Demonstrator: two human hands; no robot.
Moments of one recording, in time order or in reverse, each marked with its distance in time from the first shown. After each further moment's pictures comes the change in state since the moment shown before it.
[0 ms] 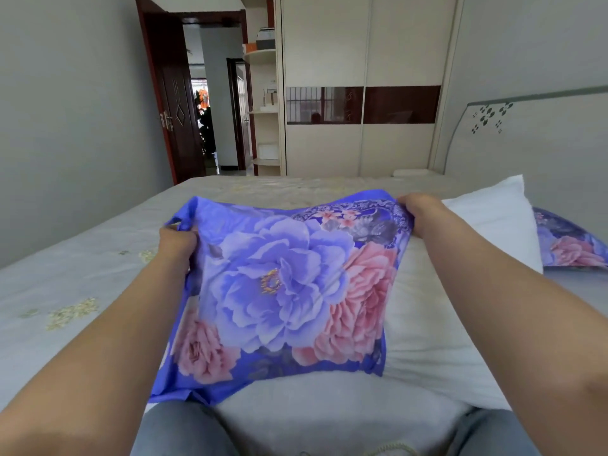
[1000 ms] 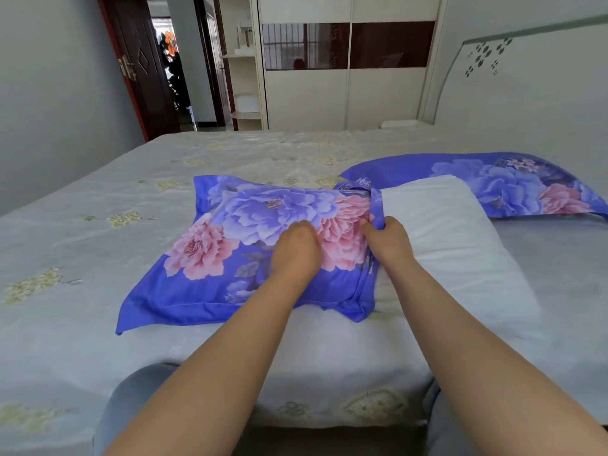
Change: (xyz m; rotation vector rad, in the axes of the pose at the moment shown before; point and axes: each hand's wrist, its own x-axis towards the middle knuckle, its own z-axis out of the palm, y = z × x) left_hand -0.182 -0.035 0.141 0.720 -0.423 0.600; right_hand -0.090 0.125 0.028 -0.200 0.061 -0.176
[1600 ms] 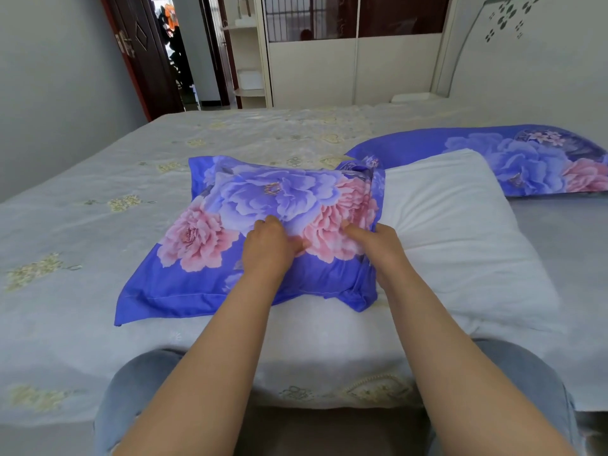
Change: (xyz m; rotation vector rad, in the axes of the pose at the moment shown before) left_hand 0.000 -0.037 0.001 0.063 -0.034 -0.224; right_hand -0.029 0.014 0.019 0.438 -0.217 0.173
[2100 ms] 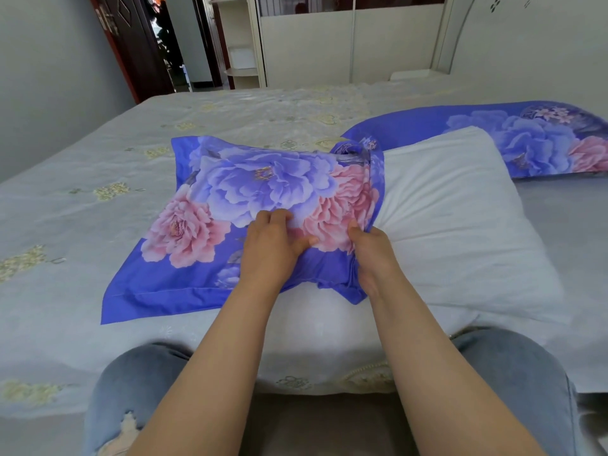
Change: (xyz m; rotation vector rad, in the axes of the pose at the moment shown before) left_hand -0.018 -0.008 0.019 -0.114 0.073 0.215; right_hand -0.005 0.026 0.014 0.284 0.014 0.078
